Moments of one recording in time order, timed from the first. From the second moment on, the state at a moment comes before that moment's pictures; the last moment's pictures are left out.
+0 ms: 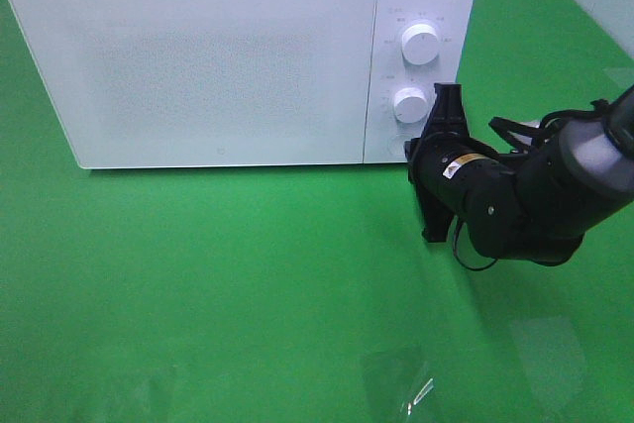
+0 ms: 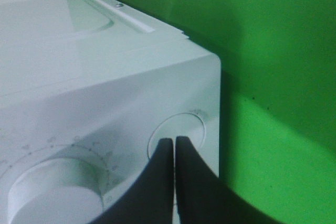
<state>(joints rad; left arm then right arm) 0.00 0.00 -0.52 -0.15 1.07 0.12 0.51 2.08 -0.75 0.45 -0.91 1.47</state>
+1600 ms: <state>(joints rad) 0.00 0.00 -0.52 -0.15 1.07 0.12 0.56 2.16 -0.85 0.62 -0.92 1.39</state>
